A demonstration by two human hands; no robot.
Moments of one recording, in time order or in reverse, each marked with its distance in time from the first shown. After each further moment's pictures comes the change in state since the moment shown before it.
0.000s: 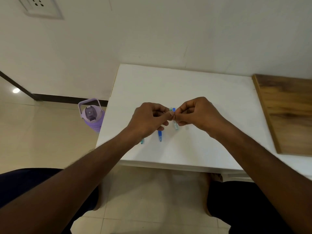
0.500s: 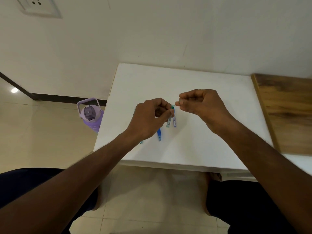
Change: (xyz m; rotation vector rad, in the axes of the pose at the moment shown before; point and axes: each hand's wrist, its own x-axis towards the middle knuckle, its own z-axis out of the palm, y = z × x) left_hand -0.002 0.004 0.005 0.199 0.097 0.240; right_hand 0.001 -0.002 -0.012 0.239 0.167 -0.019
